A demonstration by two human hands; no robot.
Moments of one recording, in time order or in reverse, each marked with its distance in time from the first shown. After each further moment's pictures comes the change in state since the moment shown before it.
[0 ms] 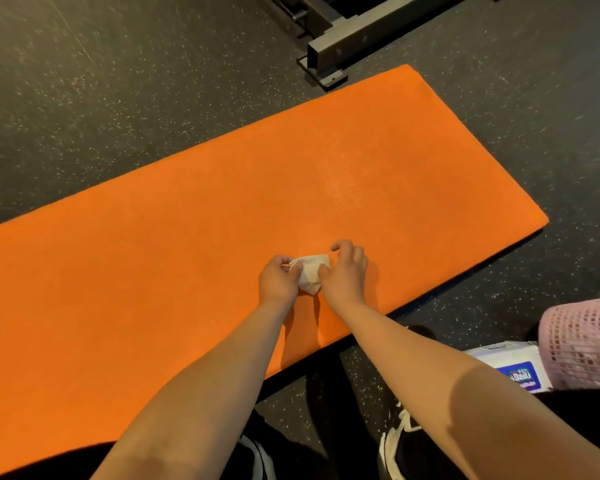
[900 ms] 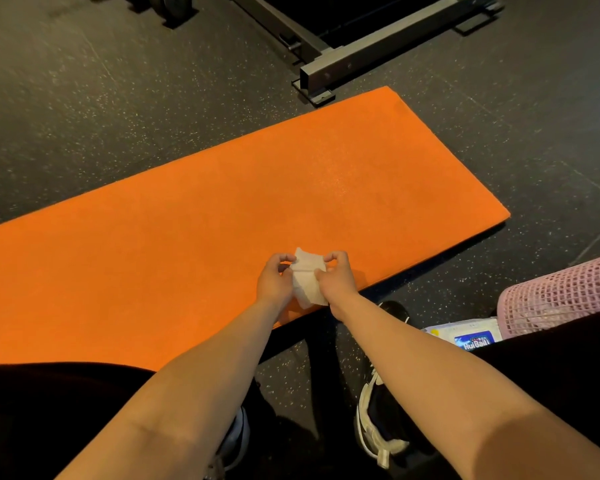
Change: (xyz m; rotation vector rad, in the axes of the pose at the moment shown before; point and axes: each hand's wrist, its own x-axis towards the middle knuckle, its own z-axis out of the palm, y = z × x) left_hand -0.092 0.006 0.004 -0.205 -0.028 0.024; right_hand -0.068 0.003 -0.042 0.507 -0.177 0.364
